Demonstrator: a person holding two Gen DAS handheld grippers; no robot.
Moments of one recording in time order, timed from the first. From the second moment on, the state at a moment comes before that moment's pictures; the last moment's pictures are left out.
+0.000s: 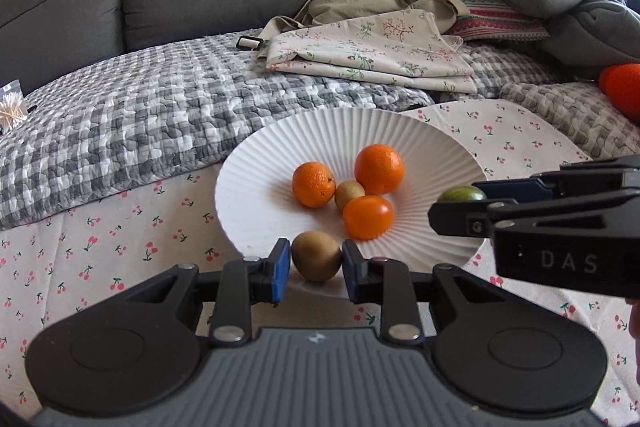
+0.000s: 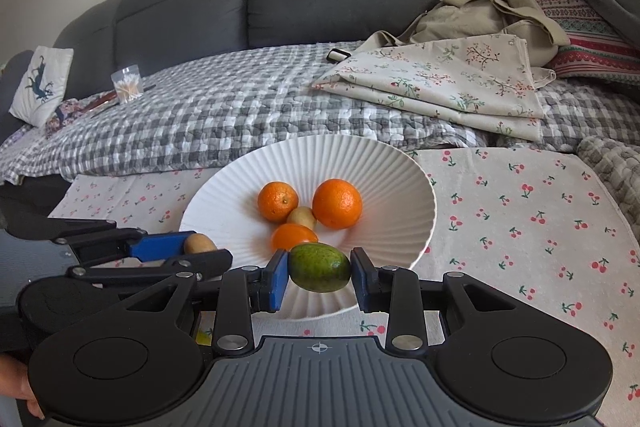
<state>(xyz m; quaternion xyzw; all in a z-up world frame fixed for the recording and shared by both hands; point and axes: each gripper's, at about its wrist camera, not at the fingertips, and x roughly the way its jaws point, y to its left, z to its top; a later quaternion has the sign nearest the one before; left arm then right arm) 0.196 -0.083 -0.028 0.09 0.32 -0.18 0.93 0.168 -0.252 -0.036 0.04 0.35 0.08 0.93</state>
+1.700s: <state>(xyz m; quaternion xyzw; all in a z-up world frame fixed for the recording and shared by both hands) 0.143 -0.002 0.006 0.00 0.40 -0.12 0.91 0.122 -0.265 0.019 0.13 0.37 0.13 0.91</state>
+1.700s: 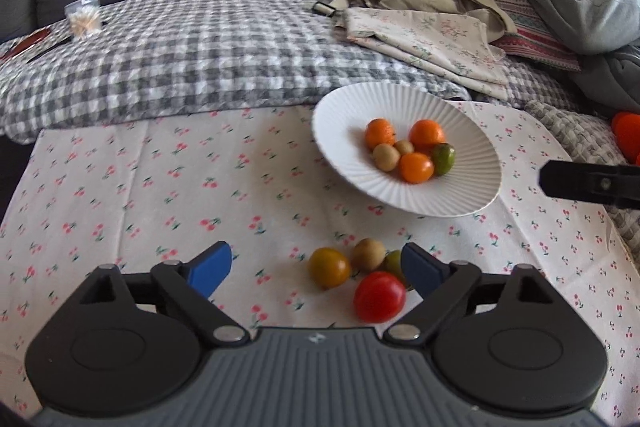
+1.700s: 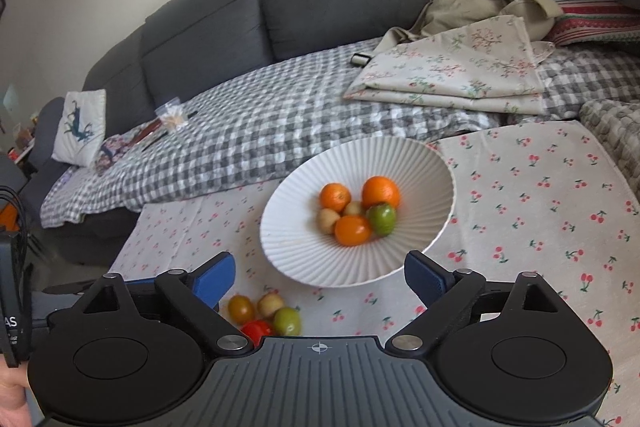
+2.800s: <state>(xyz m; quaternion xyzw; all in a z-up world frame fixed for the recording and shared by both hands) 0.133 -0.058 -0.051 0.07 0.41 -0.20 0.89 0.126 -0.248 -0.006 0.14 0.43 0.13 0.88</state>
